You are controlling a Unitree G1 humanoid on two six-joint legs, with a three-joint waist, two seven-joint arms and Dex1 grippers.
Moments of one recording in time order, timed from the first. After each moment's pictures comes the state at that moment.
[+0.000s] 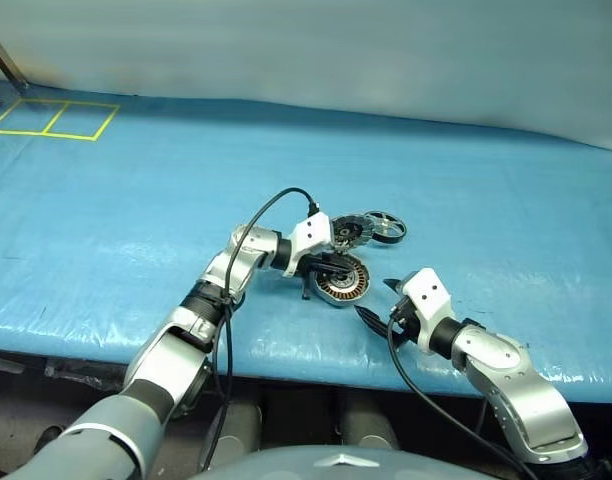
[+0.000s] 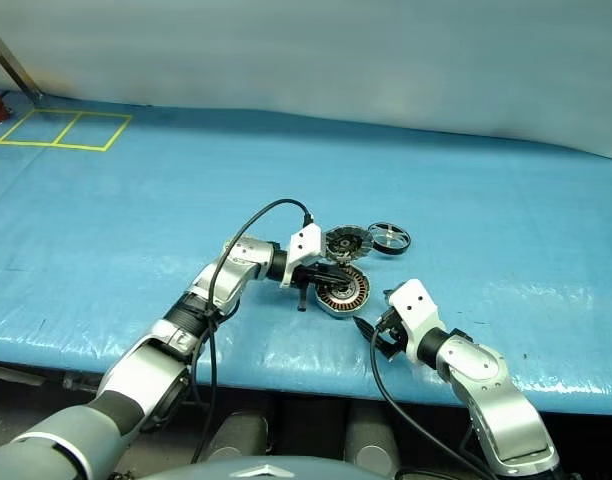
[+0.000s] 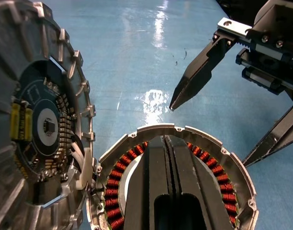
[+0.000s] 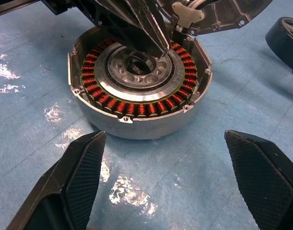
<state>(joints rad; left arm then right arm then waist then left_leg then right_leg) -0.73 0.15 -0.37 0.60 -0.05 0.09 -1.18 0.18 -0.51 0.05 -0.51 0.22 0.57 0.52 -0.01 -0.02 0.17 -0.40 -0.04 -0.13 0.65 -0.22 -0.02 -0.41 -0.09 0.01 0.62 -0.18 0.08</state>
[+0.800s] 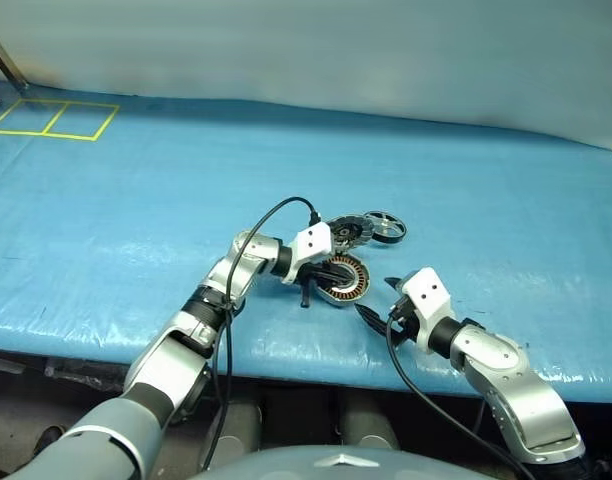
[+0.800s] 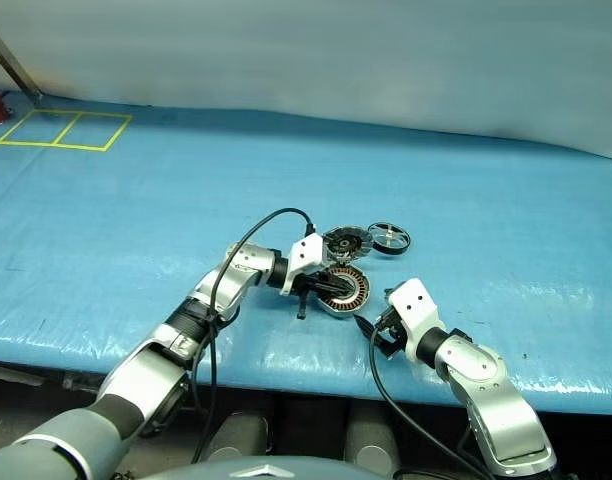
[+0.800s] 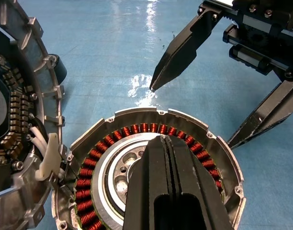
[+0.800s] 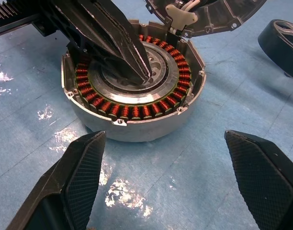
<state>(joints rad) -0.71 0.16 -0.38 0.61 -0.05 0.08 -1.18 0.18 -0.50 0.05 -0.51 0.20 0.57 0.50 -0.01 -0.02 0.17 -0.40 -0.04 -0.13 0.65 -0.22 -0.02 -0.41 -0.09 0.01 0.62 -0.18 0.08</state>
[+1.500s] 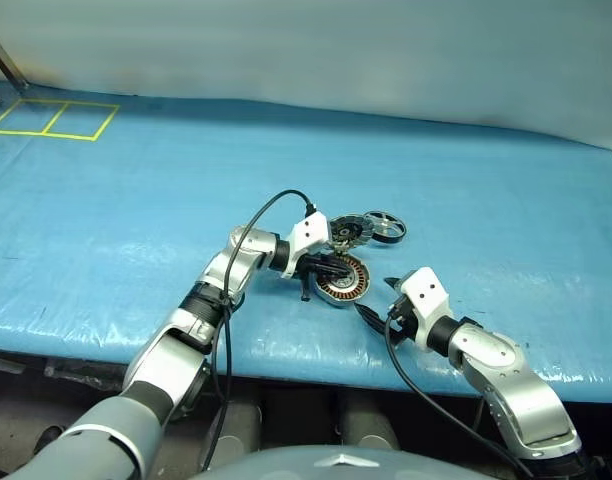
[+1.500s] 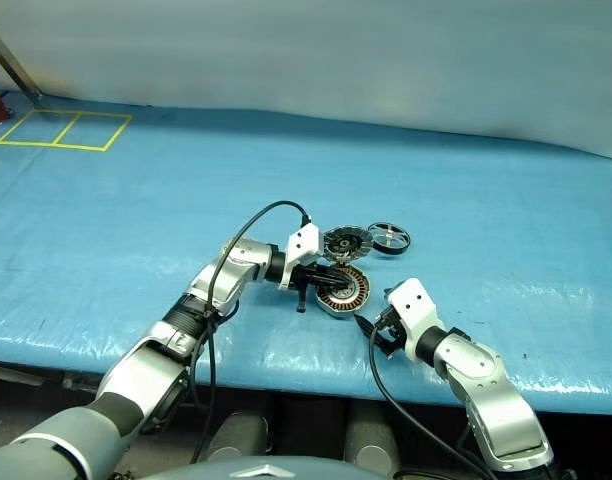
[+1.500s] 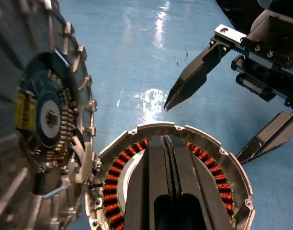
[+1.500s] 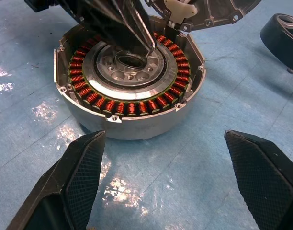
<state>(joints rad) -0.72 0.16 -0.37 0.58 -0.07 0.15 -1.19 0.17 -0.50 0.06 -0.48 0.20 0.55 0.50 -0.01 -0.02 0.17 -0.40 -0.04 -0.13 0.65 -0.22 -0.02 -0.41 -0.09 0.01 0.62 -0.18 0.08</state>
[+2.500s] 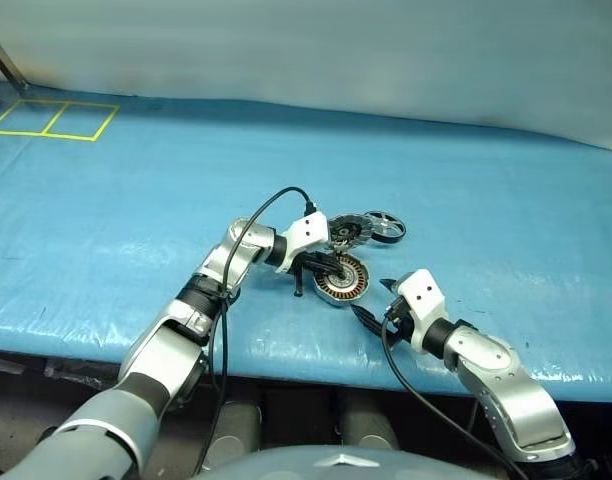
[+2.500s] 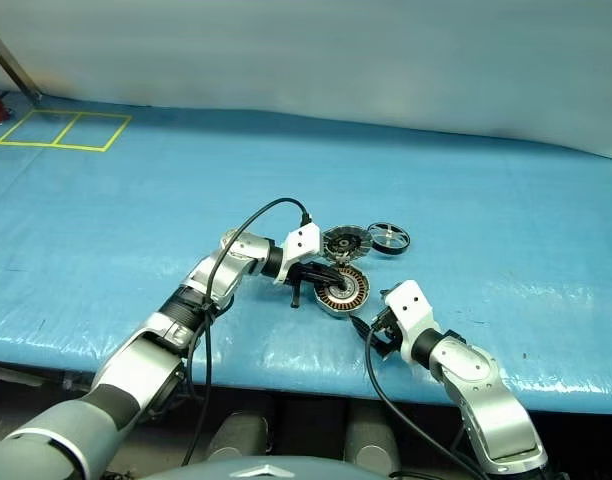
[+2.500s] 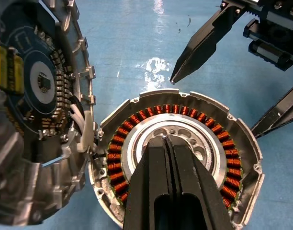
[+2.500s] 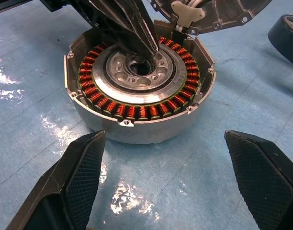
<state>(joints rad) -0.77 0.19 -0.39 0.62 0.01 0.15 -1.16 0.18 -0.47 0.07 -0.48 0.20 0.53 0.50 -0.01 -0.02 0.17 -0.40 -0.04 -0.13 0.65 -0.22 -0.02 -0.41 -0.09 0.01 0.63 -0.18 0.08</state>
